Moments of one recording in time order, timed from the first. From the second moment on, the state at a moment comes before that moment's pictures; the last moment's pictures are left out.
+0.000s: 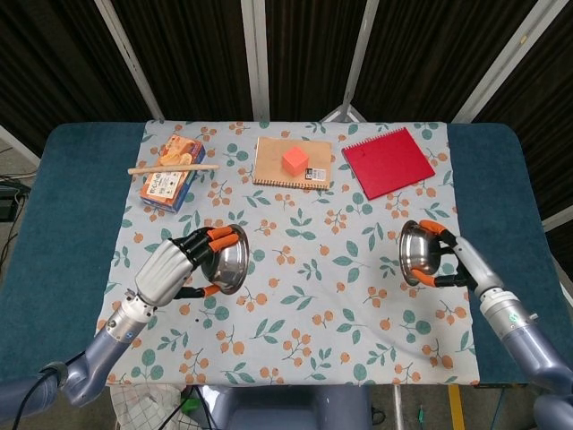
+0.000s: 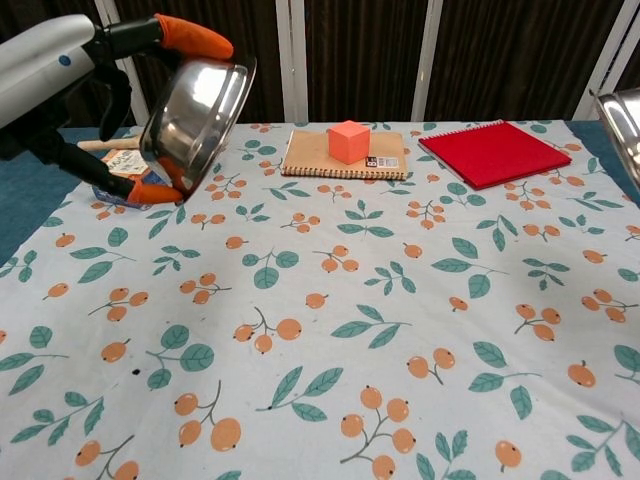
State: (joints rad) left arm -0.60 -1.58 -0.04 -1.30 1.78 1.53 -0.09; right arm 0.47 -0.85 0.26 -1.90 -1.11 0.74 0.69
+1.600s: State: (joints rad) left arm -0.72 -1.86 -0.09 -1.06 1.93 1.65 -0.06; right arm 0.64 -0.90 0.10 -1.88 -1.69 0.77 1.82
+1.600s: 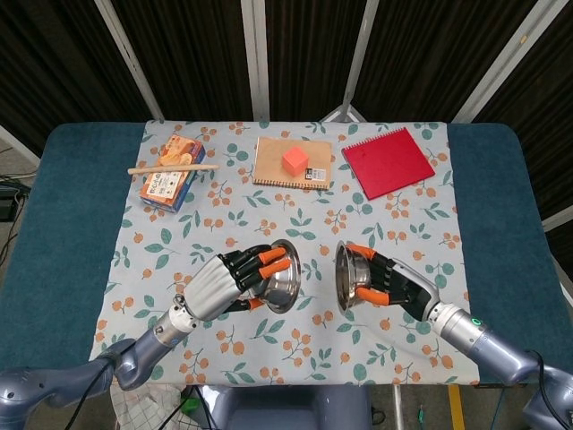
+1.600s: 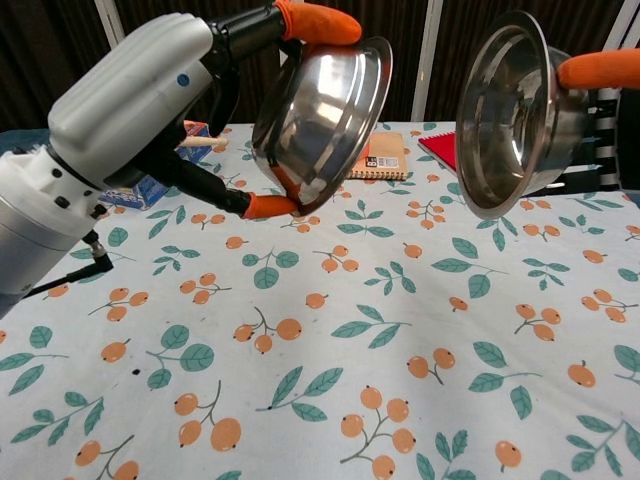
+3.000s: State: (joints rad) left arm -0.83 -2.01 -0.11 -0.96 1.95 1.69 -0.06; right arm 0.57 -0.82 0.12 -2.27 -1.42 0.78 1.47
